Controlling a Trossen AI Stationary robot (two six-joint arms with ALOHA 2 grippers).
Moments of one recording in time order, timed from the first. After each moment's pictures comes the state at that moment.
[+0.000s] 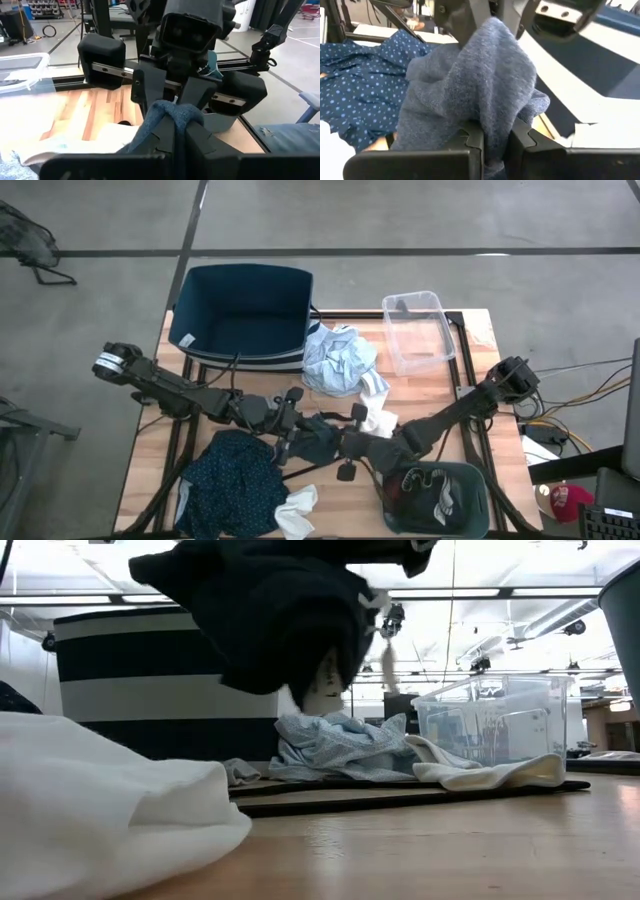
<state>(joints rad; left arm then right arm) -0.32 1.35 0.84 0.36 -0.13 -0.03 0.50 1.71 1.08 0.21 0.76 0.12</state>
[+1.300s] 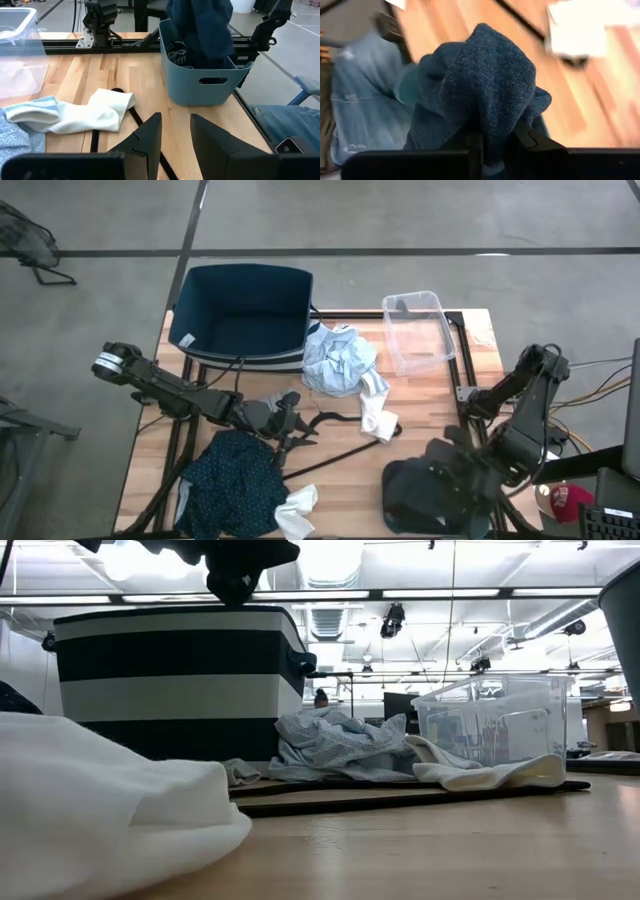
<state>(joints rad) -0.33 1.35 0.81 0.25 -0.13 -0.13 0.94 1.47 1.54 -1.33 0.29 1.36</state>
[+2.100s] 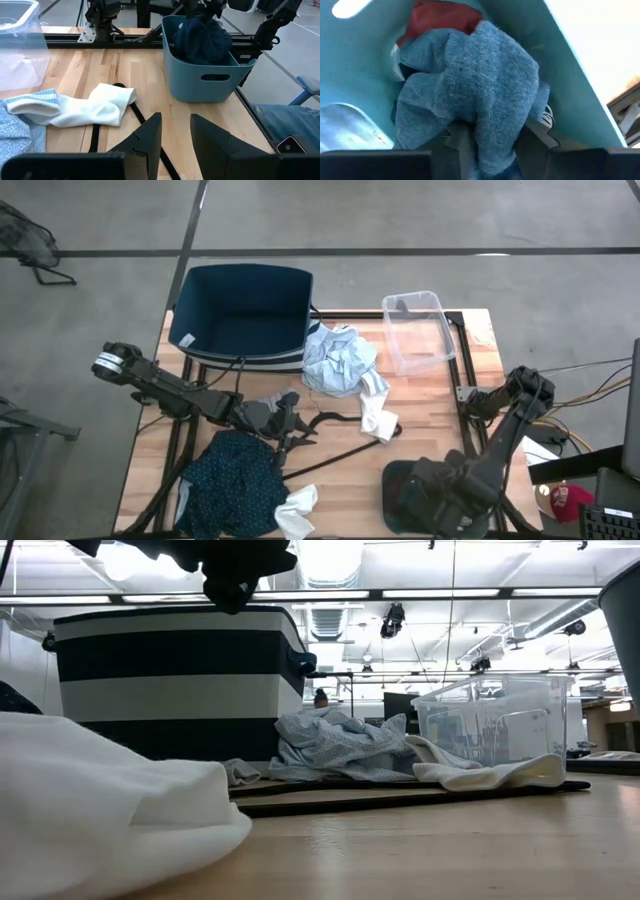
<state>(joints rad) -0.33 1.35 0.80 0.25 -0.14 -0.16 0.92 1.71 1.48 -1.33 0.05 1.64</state>
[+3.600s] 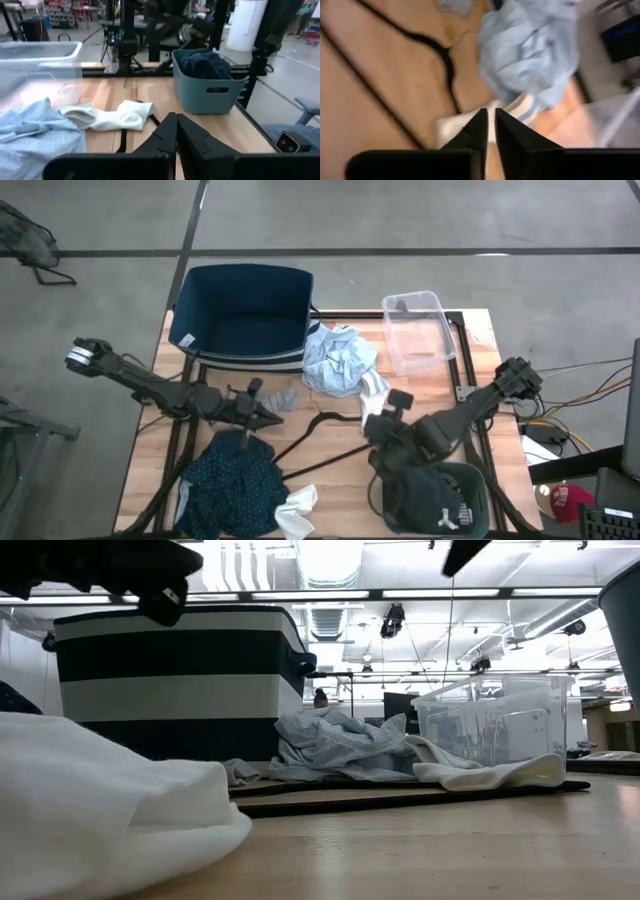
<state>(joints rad) -0.34 0.89 0.37 0.44 -0.19 -0.08 0.54 1.71 1.58 -1.29 0.71 0.74</state>
